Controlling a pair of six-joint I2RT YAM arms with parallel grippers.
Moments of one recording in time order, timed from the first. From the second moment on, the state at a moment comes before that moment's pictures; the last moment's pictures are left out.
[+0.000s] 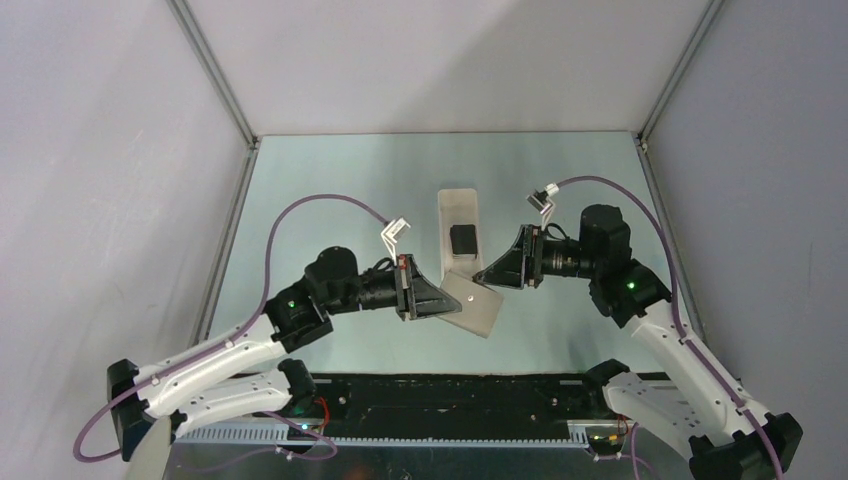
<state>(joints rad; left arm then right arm) -0.98 0.86 0.75 0.01 0.41 -1.01 0.45 0.86 0.85 -0.31 -0.84 0.70</state>
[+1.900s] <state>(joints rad) -1.02 0.51 0.65 0.00 -0.17 -0.62 0.49 0.88 1.05 -0.37 -0.89 0.62</state>
